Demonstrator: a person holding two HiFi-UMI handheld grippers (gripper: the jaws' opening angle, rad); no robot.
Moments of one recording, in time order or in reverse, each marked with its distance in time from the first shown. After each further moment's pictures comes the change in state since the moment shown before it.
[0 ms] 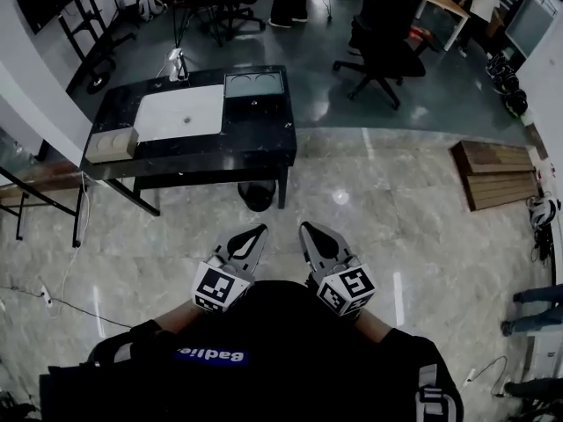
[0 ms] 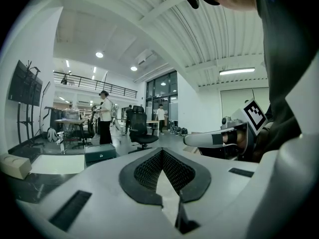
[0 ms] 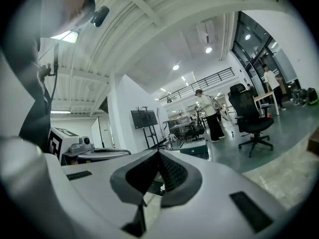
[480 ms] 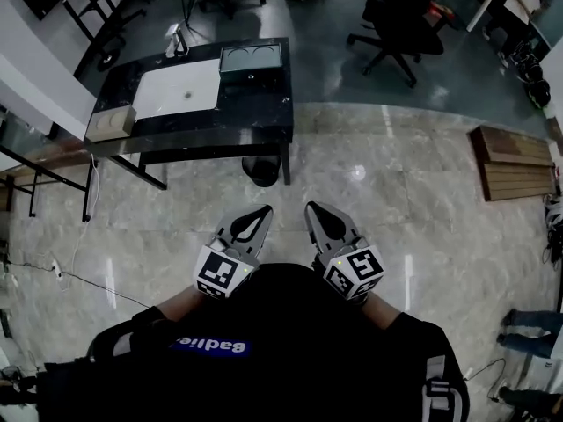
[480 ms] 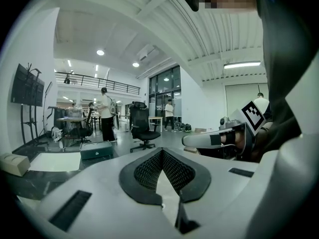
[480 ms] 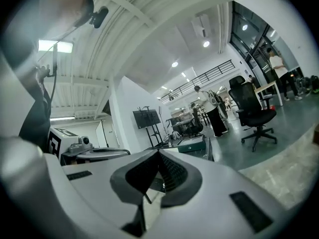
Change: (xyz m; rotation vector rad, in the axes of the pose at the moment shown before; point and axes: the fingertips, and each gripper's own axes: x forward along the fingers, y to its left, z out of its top) left arm 0.058 -0.035 -0.004 0.000 0.043 0.053; right arm -0.020 -0.065 -0.005 0.059 0.026 0.070
